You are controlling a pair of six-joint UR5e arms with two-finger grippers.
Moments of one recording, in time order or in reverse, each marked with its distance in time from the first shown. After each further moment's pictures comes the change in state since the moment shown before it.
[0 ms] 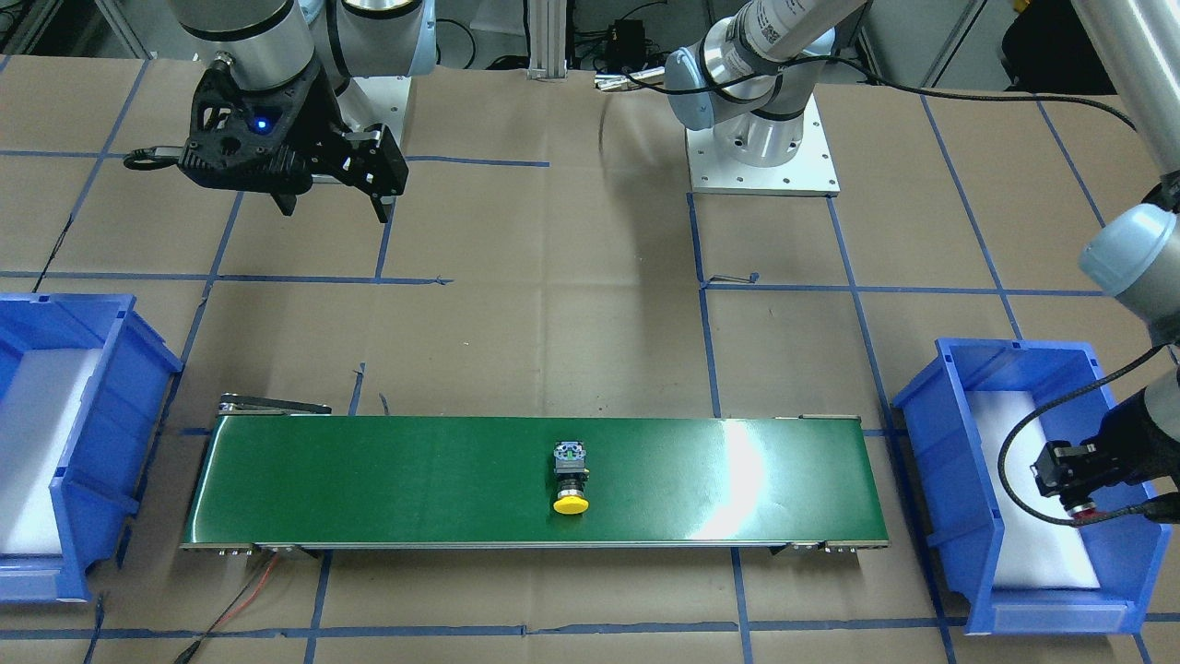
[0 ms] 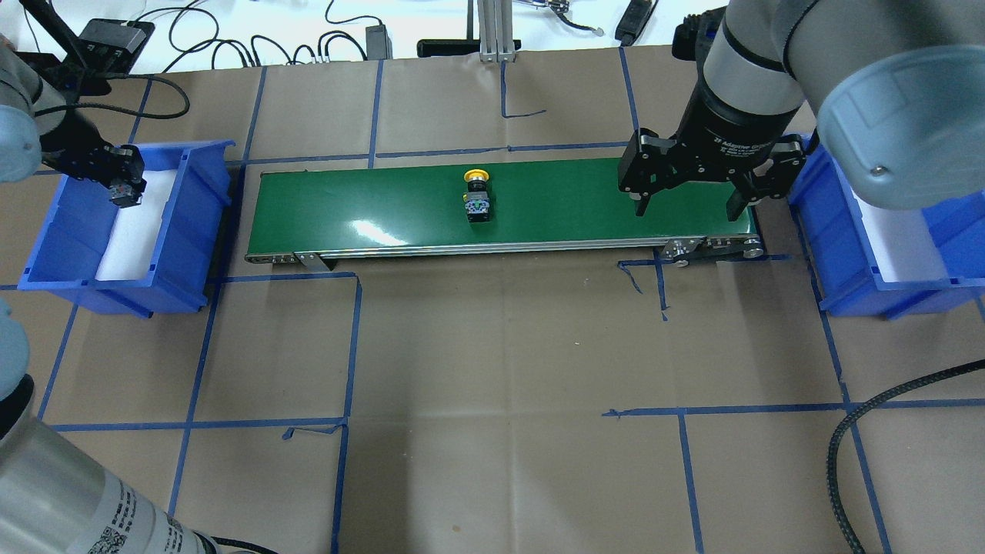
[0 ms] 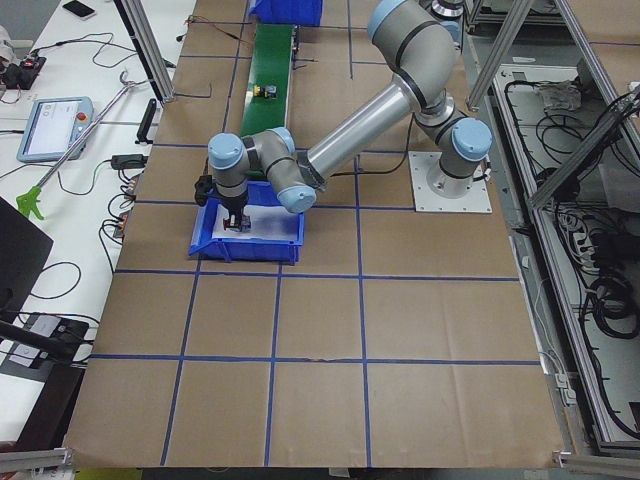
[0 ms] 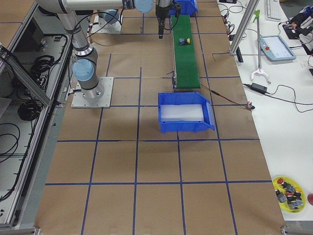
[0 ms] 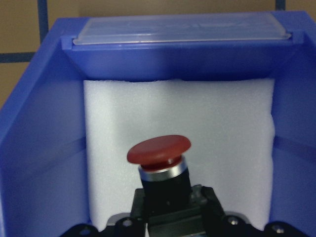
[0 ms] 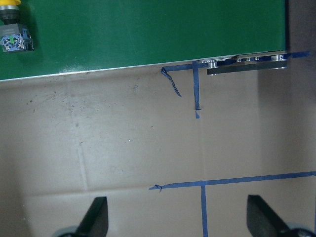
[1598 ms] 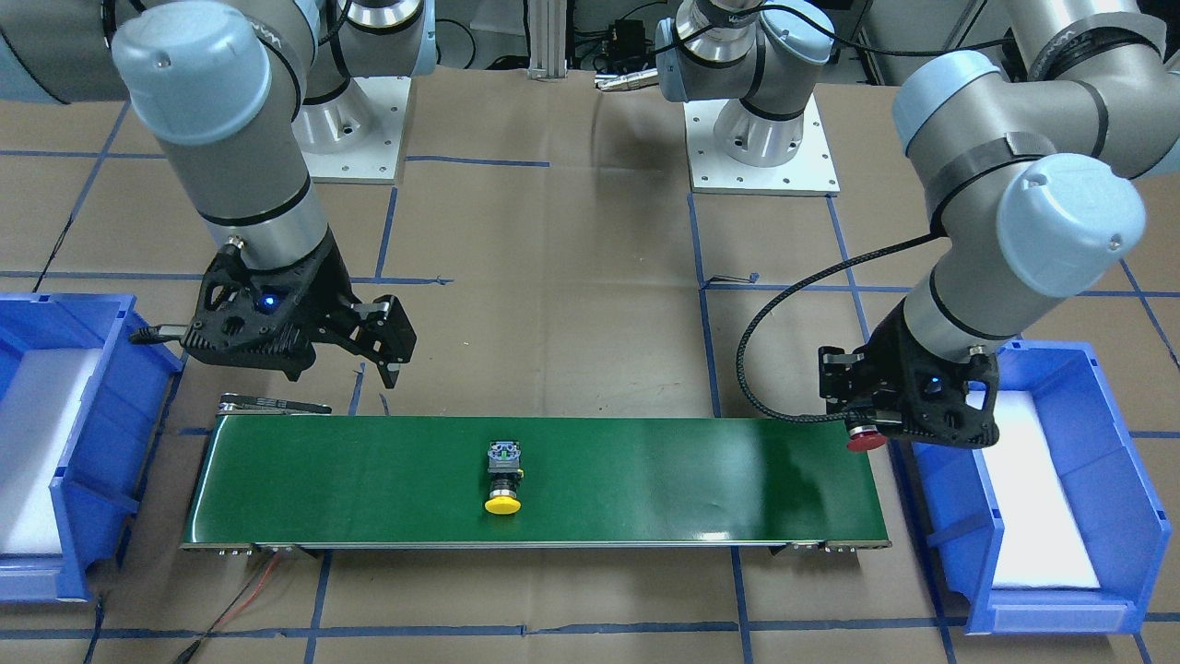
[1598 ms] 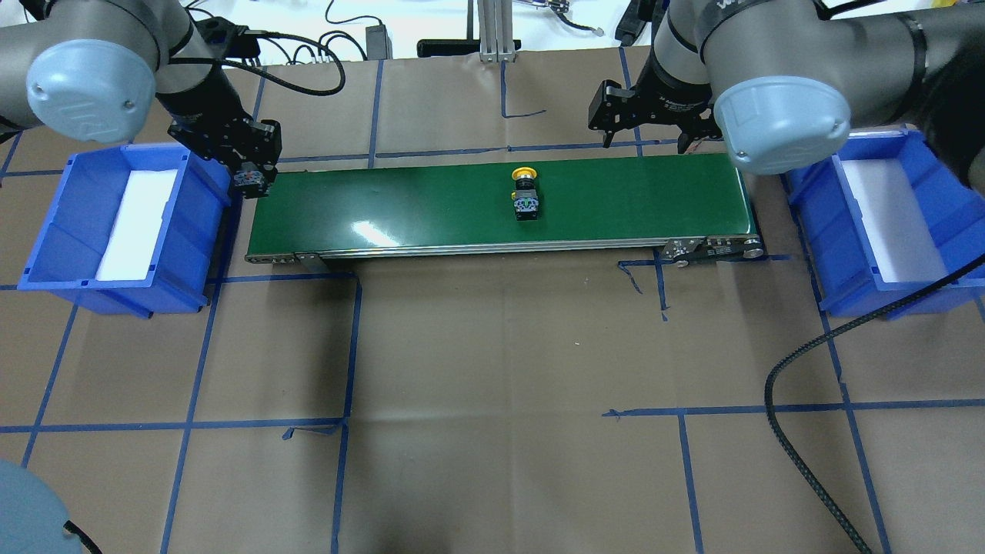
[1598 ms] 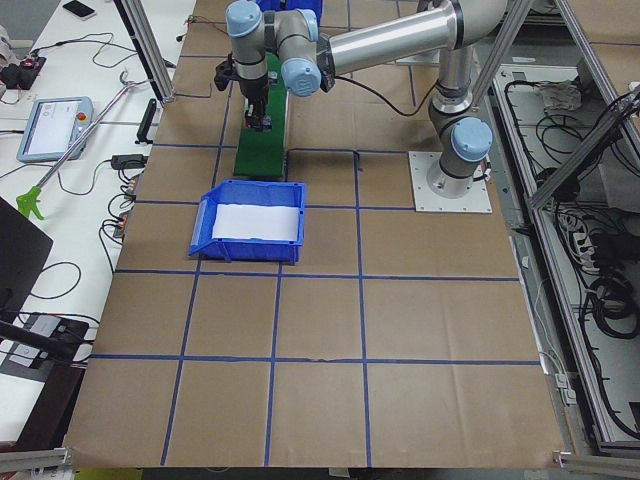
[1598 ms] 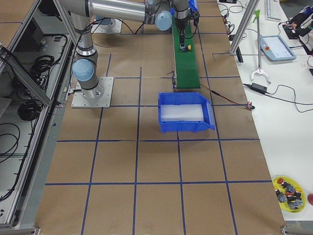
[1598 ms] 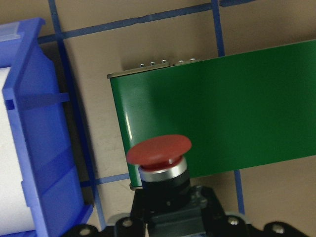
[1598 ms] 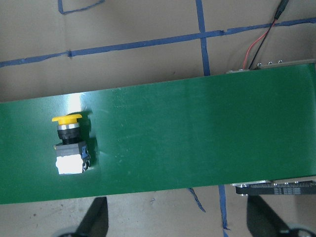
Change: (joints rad) left arm -0.376 0.183 -0.085 -0.196 -0.002 -0.278; right arm -0.003 0.251 -0.020 -0.432 0.001 0.022
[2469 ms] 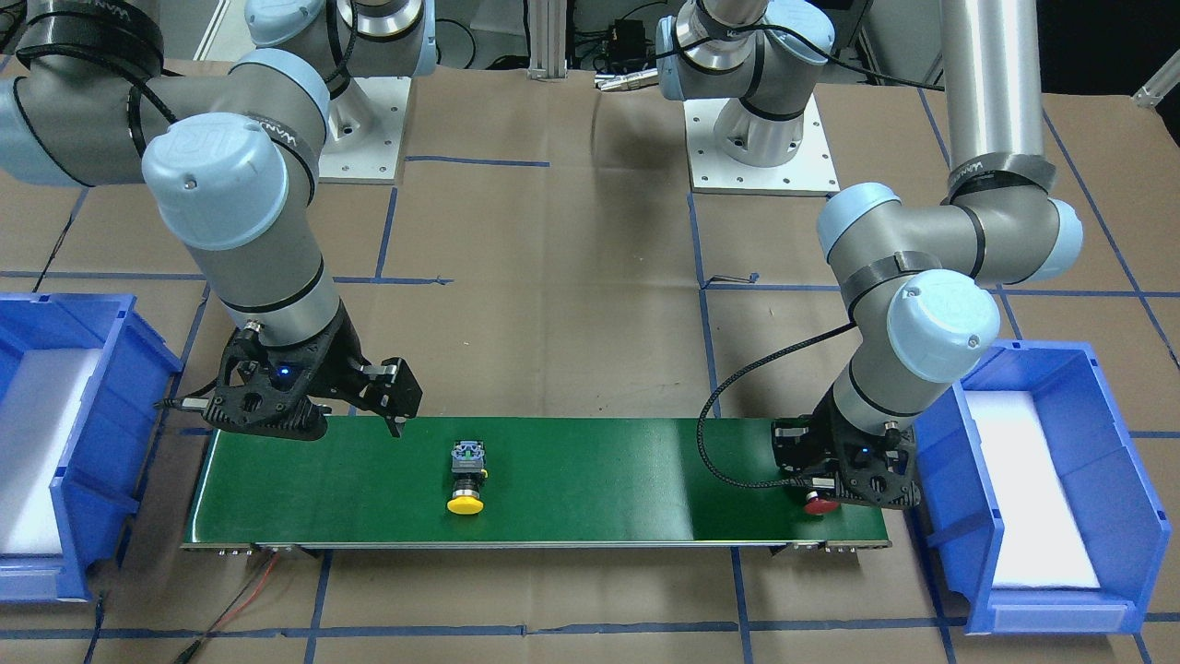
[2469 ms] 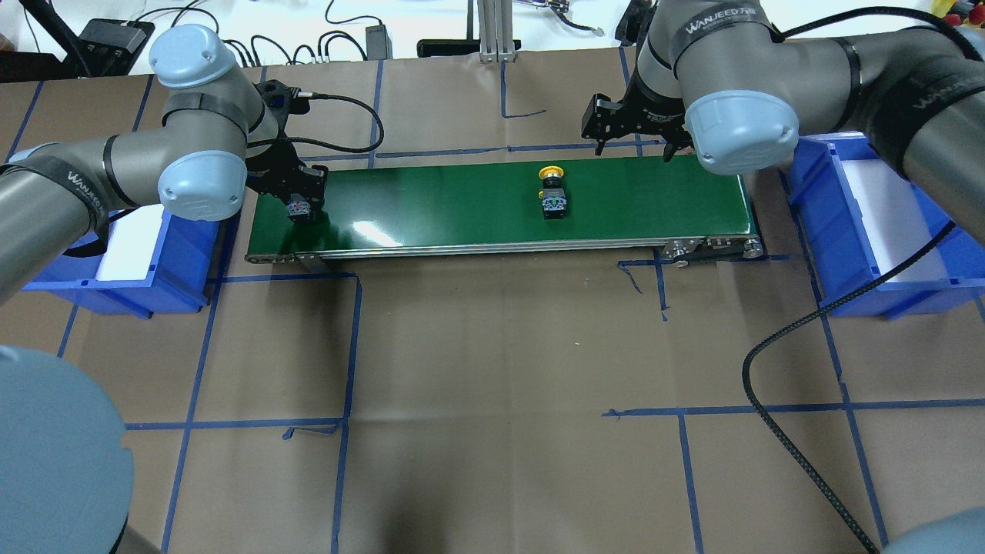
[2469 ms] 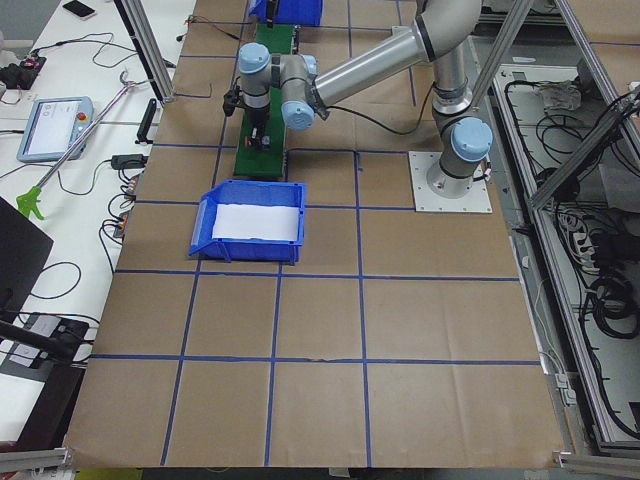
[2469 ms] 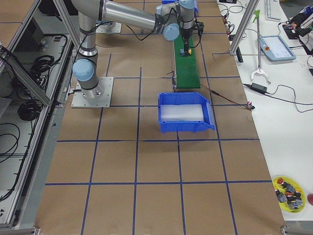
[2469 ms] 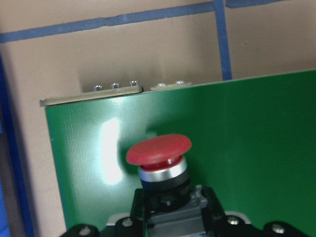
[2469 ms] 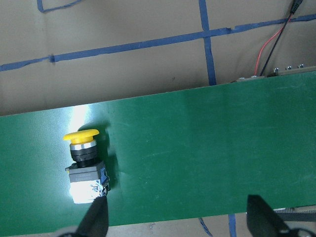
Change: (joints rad) left arm -0.016 -0.131 -0.157 0.394 0.002 -0.013; right arm -0.005 0.088 -0.006 -0.055 0.001 0.015
